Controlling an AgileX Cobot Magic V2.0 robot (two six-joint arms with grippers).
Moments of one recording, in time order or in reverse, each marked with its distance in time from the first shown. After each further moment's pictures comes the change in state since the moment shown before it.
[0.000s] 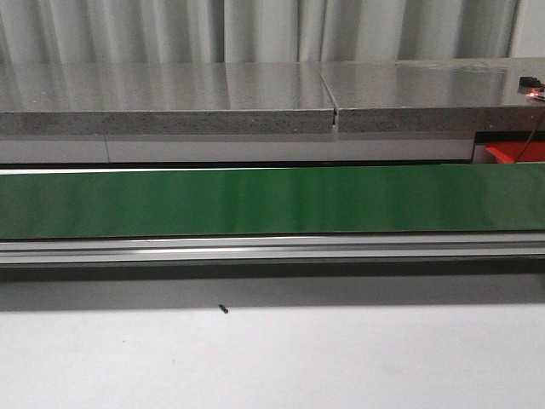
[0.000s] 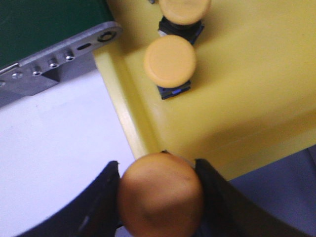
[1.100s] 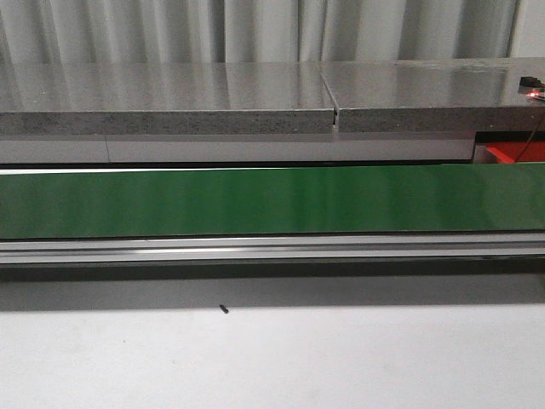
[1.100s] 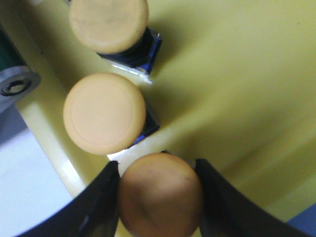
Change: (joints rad) left arm 0.000 0.000 0.000 0.000 0.000 0.000; right arm -0.123 0.261 0.109 0.032 -0.362 0.042
